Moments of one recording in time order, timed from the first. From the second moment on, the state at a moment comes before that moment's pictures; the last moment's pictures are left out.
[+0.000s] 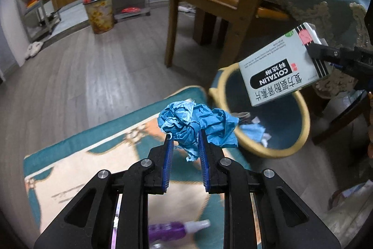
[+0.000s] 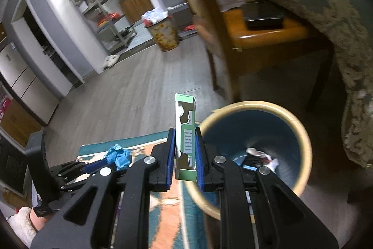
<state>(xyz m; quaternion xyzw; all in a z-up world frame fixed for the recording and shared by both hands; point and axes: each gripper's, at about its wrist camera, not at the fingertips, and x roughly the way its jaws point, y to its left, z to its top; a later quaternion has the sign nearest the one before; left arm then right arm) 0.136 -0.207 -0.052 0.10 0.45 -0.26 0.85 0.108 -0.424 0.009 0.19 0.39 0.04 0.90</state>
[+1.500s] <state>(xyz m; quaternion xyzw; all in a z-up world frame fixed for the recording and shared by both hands) 0.121 -0.280 -0.074 0.13 0.43 -0.30 0.84 0.112 -0.480 -0.024 0.18 0.43 -0.04 0.88</state>
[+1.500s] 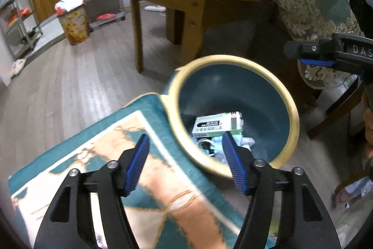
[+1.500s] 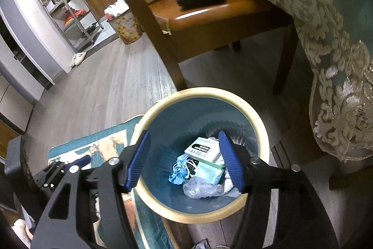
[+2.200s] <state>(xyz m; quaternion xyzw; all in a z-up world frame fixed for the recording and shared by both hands) 0.083 -0.117 -0.019 0.10 0.41 -0.19 0.88 0.098 -0.364 -0.013 0.12 0.44 0.01 0.89</state>
